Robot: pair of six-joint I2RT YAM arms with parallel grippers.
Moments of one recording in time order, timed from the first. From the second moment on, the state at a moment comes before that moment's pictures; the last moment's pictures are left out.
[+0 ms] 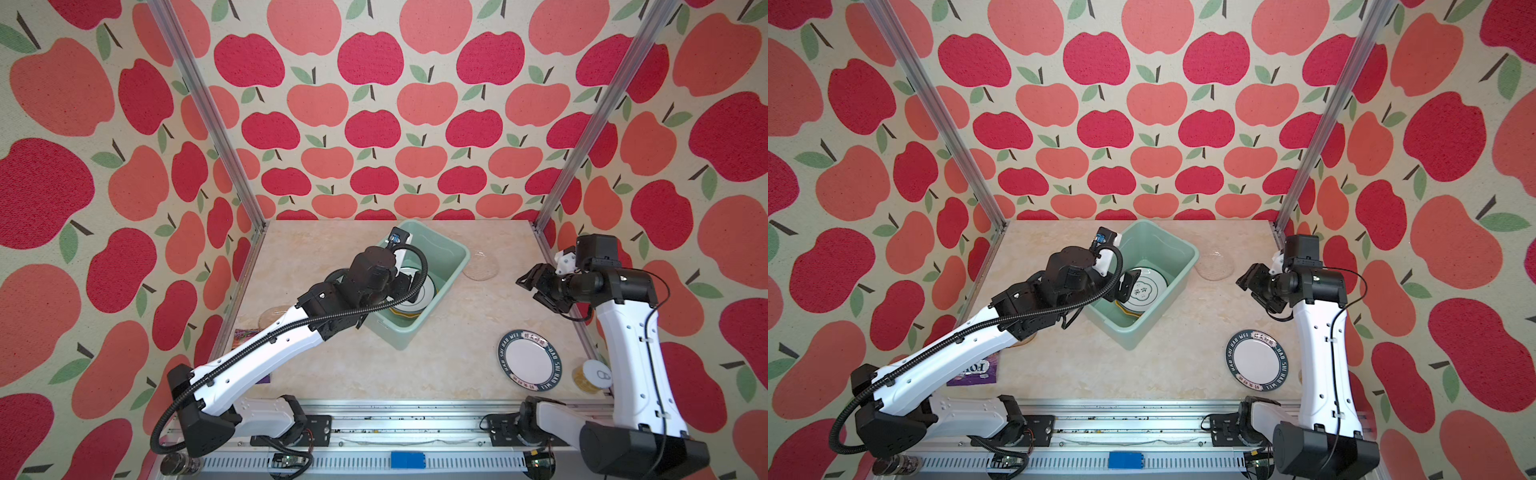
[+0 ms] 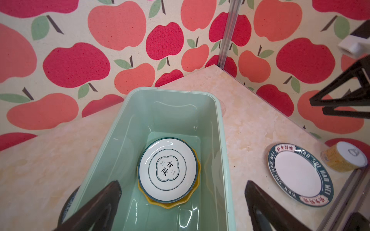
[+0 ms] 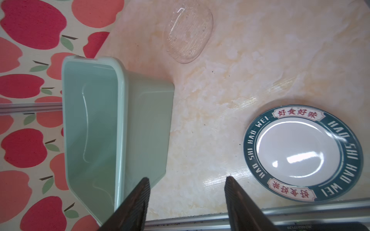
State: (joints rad) left arm -0.93 1.25 1.35 -0.52 -0.23 -0.07; right arm -0.08 1.17 1.39 -1.30 -0.30 0.49
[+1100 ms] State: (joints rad) left arm -1.14 1.73 1.57 -0.51 0.30 0.29; right arm -0.33 1.11 0.78 -1.21 0.02 0.51
